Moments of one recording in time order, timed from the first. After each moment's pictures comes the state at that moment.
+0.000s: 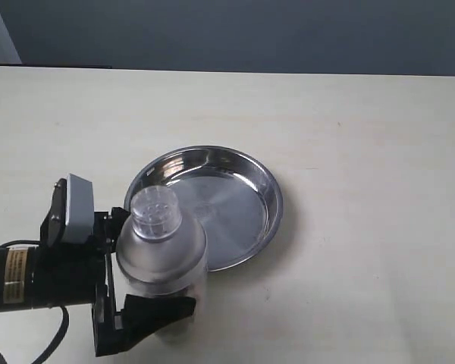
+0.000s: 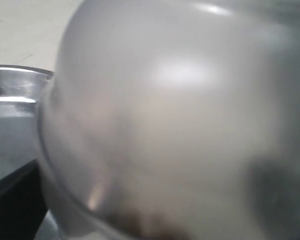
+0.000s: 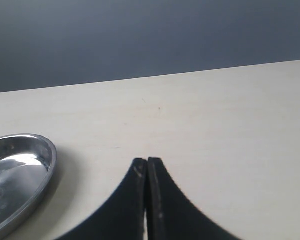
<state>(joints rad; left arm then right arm) -0.16 1.73 -0.23 1.05 -1.22 -0.35 0.12 0.05 0.00 0.06 0.25 0.12</state>
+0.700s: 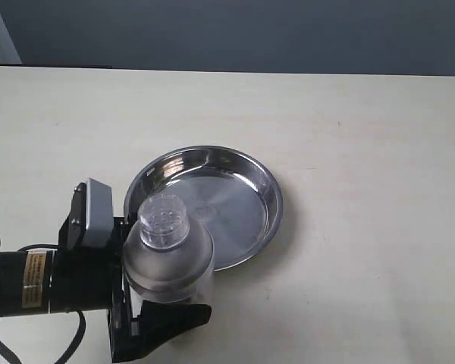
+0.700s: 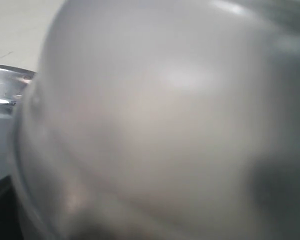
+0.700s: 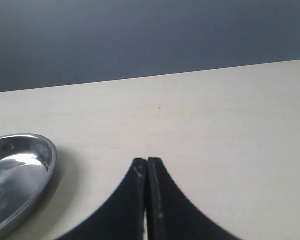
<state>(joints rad) -0.26 1.76 -0.24 0.98 -1.21 -0.36 0.12 0.05 0.00 0.06 0.25 0.12</state>
